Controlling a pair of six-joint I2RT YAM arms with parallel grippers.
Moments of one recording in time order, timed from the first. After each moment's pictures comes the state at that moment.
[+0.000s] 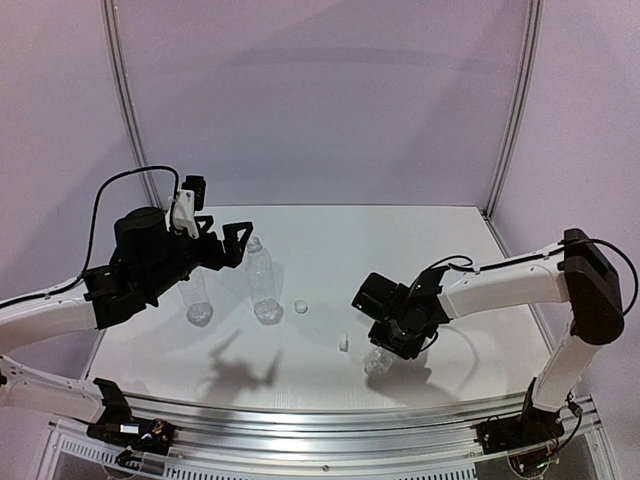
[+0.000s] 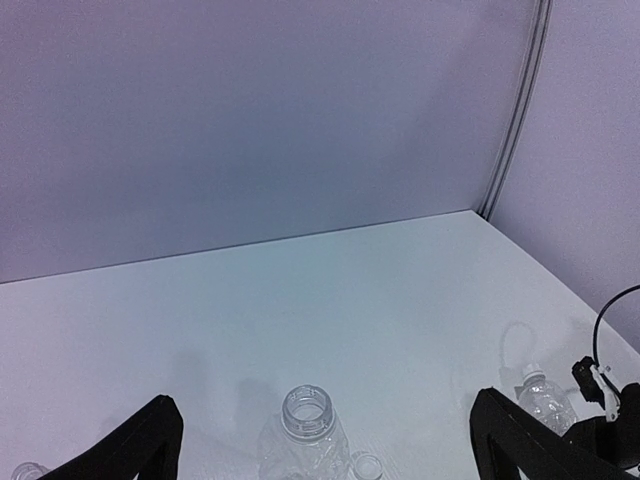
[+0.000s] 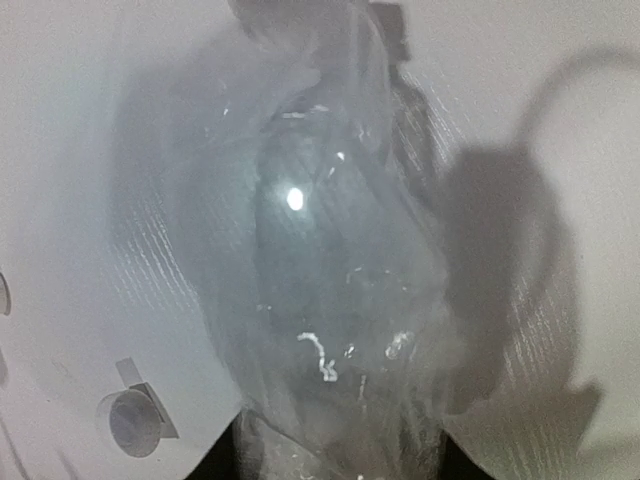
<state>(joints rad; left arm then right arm) -0.77 1.06 0.75 0.18 -0.31 -0.18 1.01 1.73 1.06 -0.65 0.32 1.57</state>
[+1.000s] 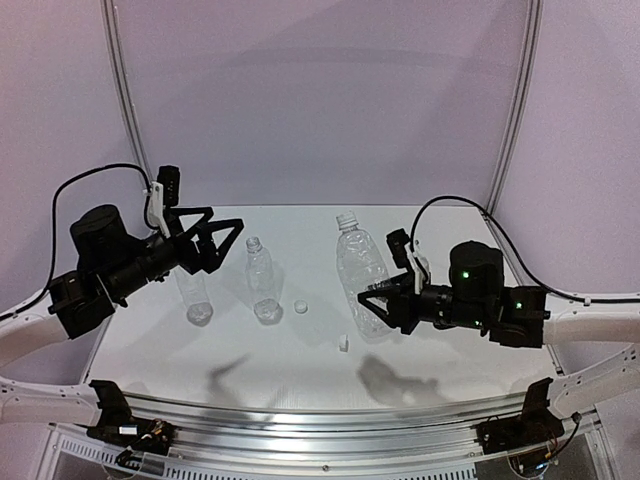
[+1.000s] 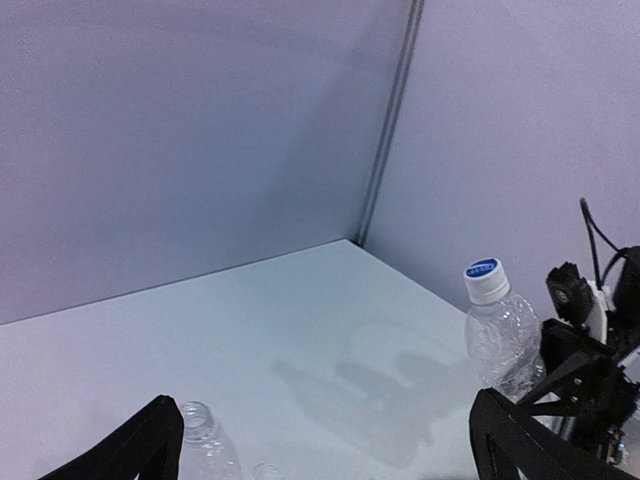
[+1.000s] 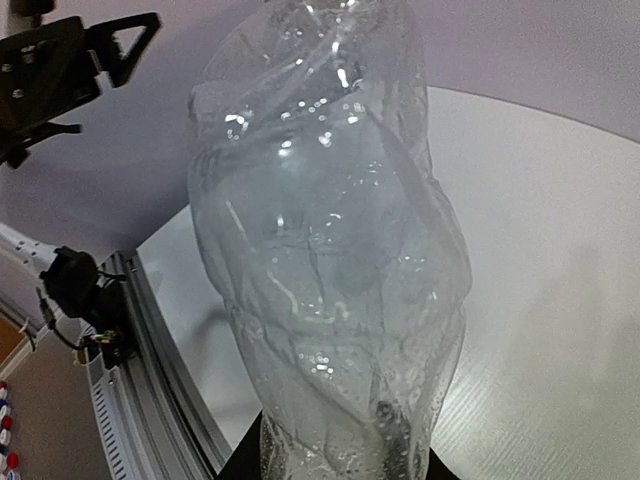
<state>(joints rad) -0.78 0.86 0.75 0.13 -0.05 -0.20 1.01 1.13 0.69 0.13 -0.01 0.39</state>
